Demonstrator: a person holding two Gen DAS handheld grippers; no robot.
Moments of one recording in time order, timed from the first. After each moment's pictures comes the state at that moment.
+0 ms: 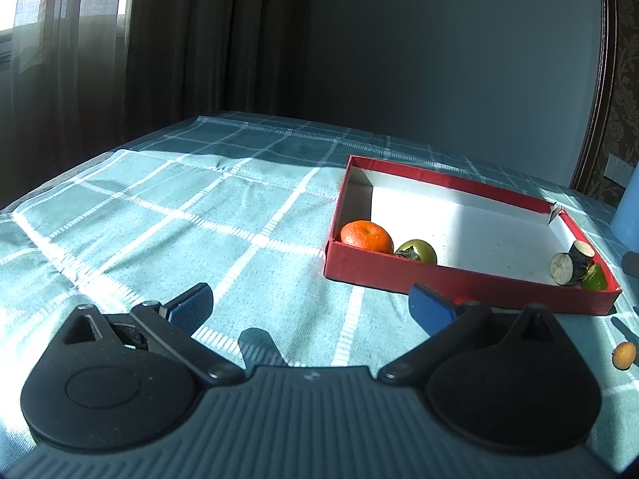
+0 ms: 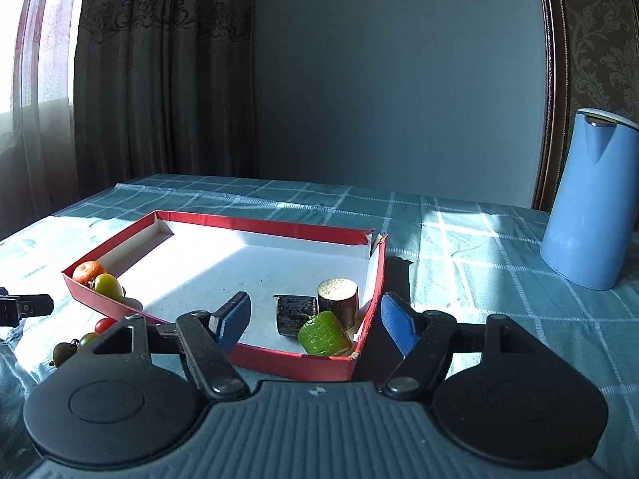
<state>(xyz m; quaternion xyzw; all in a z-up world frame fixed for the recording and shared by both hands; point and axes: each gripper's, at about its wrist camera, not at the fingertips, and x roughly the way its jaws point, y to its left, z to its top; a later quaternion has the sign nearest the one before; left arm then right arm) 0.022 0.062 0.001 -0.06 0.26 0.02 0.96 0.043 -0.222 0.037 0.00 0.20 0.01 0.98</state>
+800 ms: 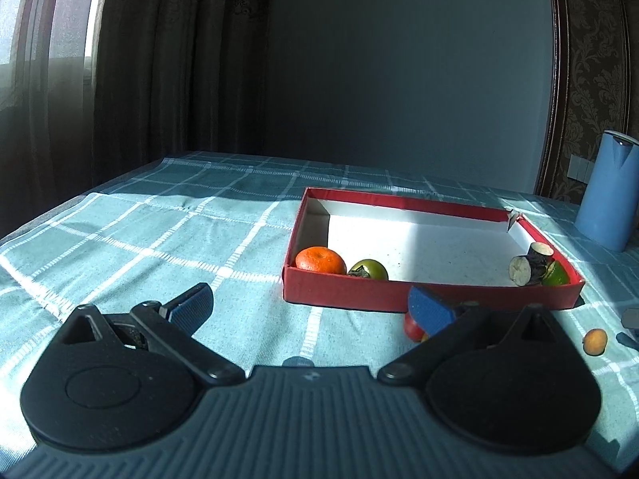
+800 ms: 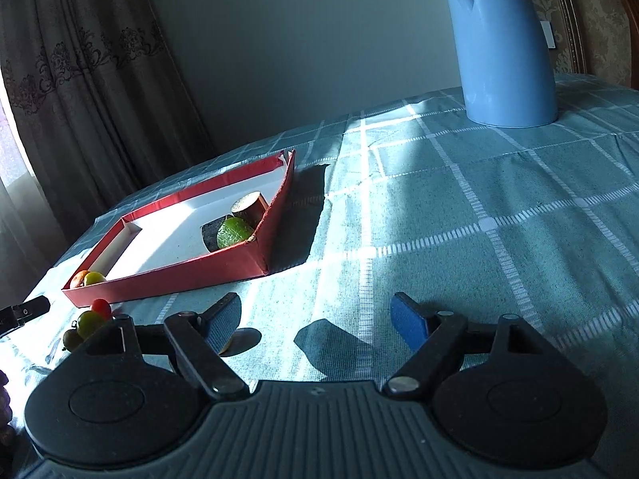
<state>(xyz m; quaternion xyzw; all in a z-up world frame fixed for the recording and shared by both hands) 0.000 0.045 0.010 -0.03 0.20 -0.03 0.98 -0.012 -0.301 -0.006 0.18 0.26 -0.02 0.95</state>
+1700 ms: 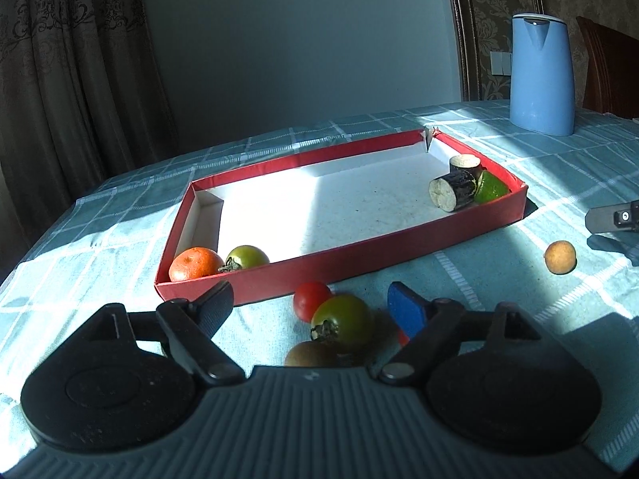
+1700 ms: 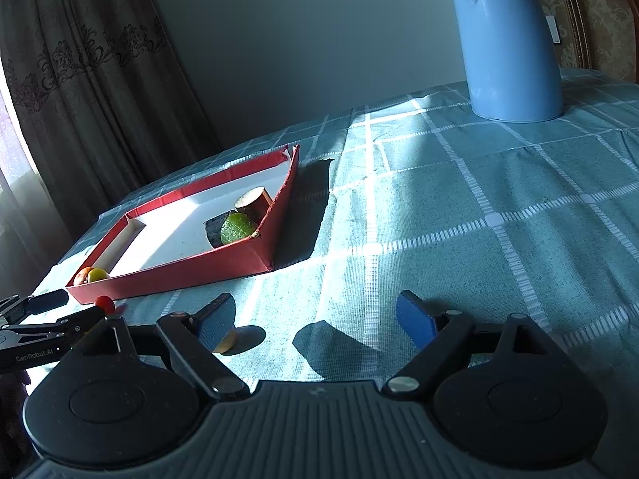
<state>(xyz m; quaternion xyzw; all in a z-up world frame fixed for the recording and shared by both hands) 0.024 -0.032 0.000 0.12 0.24 -0.13 0.95 -0.009 -0.301 -0.008 0.18 0.27 -0.01 0.95</state>
